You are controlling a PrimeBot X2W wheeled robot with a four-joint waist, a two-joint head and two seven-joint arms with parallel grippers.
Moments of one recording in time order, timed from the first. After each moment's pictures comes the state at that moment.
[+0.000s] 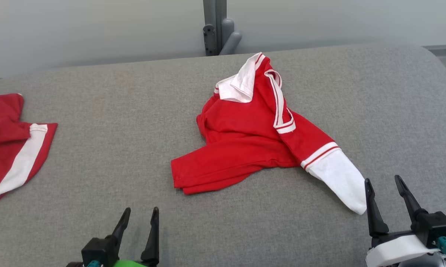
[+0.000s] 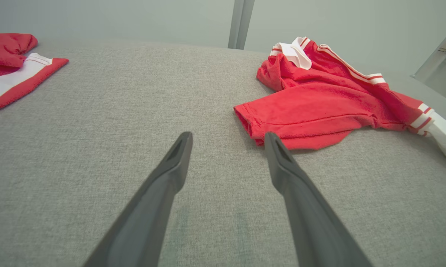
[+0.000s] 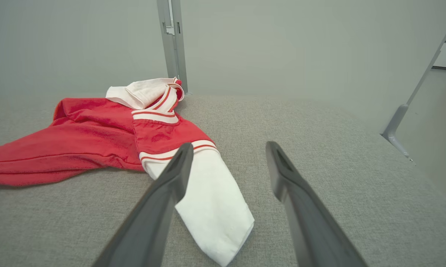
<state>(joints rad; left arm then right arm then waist) -0.01 0.30 -0.51 0.16 -0.57 0.20 -0.26 0.09 -0.08 -0.08 0.07 0.05 0.13 -0.26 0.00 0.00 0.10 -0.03</state>
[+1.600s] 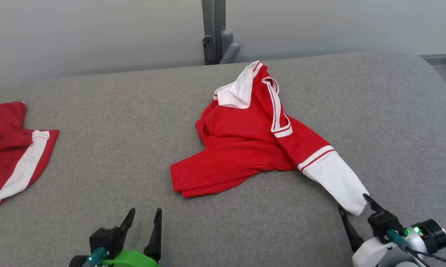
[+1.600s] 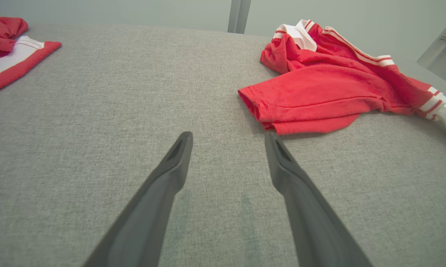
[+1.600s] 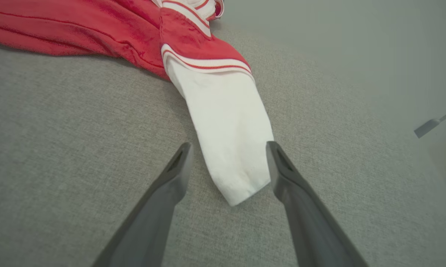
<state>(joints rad) 0.02 0.07 -0.18 0.33 -0.27 -0.10 -0.17 -0.03 -0.20 0.10 0.41 -0.12 0.13 -0.24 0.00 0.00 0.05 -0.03</state>
